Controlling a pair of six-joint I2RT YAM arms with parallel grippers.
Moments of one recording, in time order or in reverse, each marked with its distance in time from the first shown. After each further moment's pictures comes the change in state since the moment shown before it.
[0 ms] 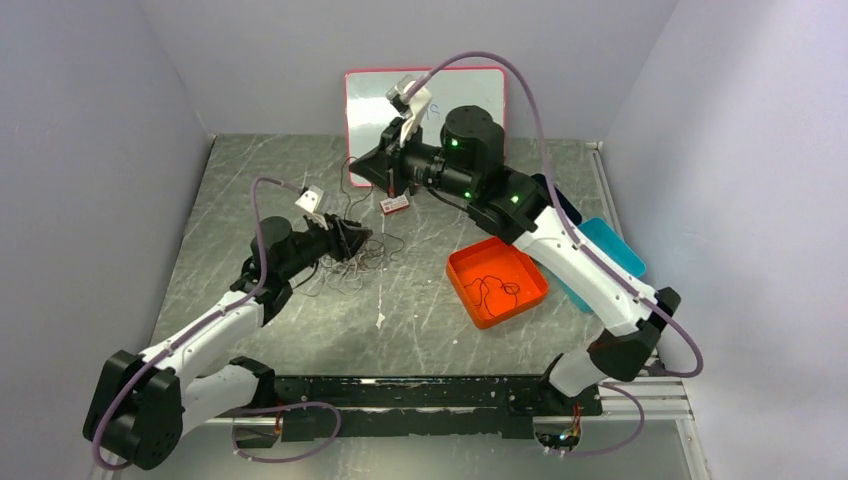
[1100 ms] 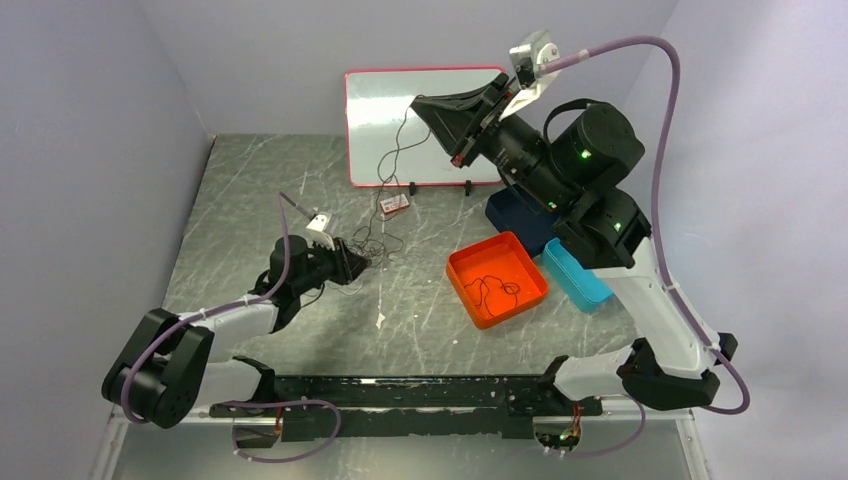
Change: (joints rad) left arm 0.000 0.210 -0.187 0.169 0.002 -0.135; right arm 0.000 -0.221 0.135 0.044 0.188 -0.058
